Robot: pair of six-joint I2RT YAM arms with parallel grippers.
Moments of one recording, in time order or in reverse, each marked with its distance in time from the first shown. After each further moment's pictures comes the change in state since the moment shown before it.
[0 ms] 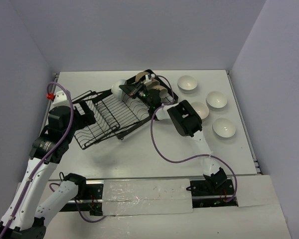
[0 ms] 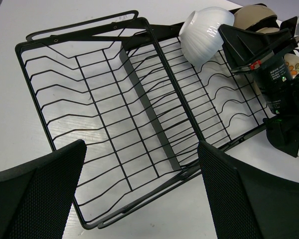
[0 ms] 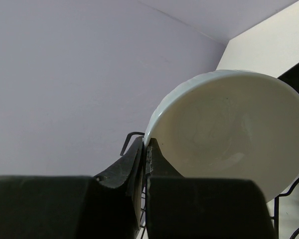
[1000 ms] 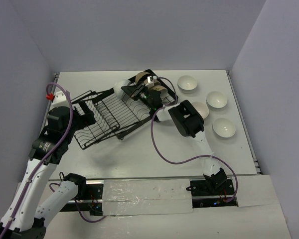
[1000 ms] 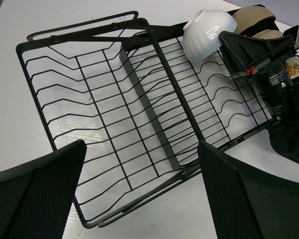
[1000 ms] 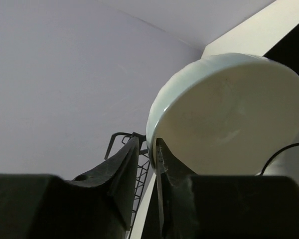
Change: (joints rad) left arm 0.000 -0.007 0.000 -0.003 0.000 0.000; right arm 0.004 -0.047 -0.087 -0.017 0.067 -0.054
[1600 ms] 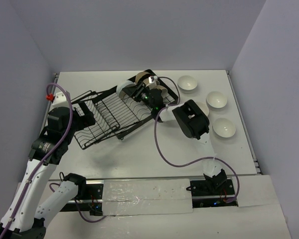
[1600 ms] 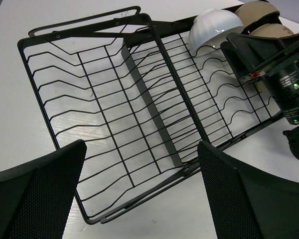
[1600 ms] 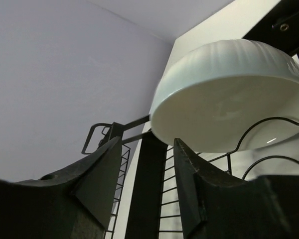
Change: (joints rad) left arm 0.000 -0.005 0.000 -0.018 0.000 0.000; right arm 0.008 -0.112 -0.104 -0.138 0.031 -0.117
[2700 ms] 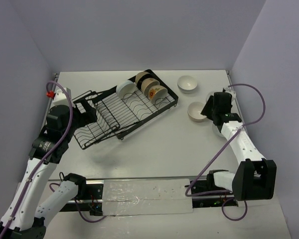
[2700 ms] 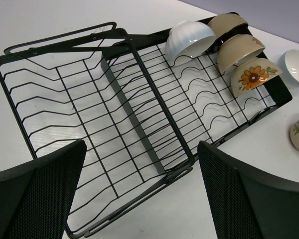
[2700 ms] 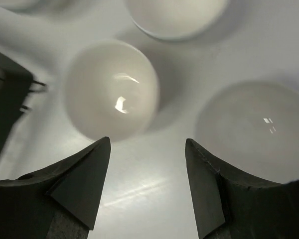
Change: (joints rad) left arm 0.000 0.013 0.008 0.073 0.060 0.001; right arm -0.563 -1.192 -0.576 -1.407 0.425 -0.689
